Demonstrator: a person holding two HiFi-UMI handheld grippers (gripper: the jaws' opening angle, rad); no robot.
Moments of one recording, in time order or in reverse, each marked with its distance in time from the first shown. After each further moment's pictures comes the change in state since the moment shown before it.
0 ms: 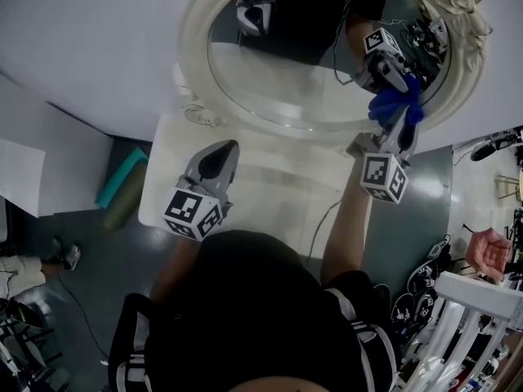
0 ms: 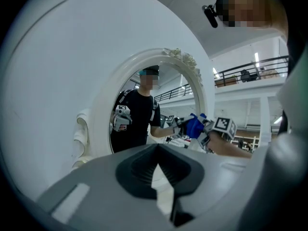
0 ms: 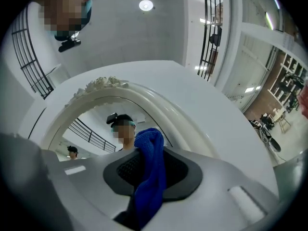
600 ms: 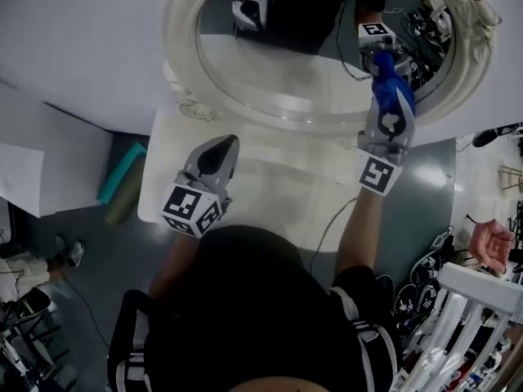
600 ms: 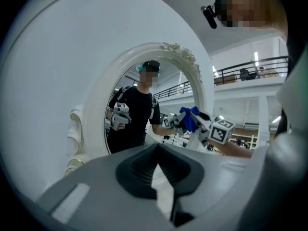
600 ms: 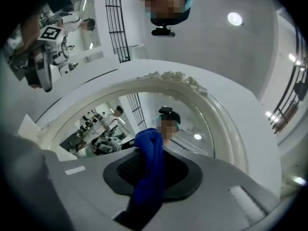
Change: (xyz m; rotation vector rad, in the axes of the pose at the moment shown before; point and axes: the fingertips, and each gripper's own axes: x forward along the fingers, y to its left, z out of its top) left arm 0.011 -0.005 -0.005 0.007 0.026 -0.018; right arm -0.004 0.085 -0.006 -0.769 -0.100 0.451
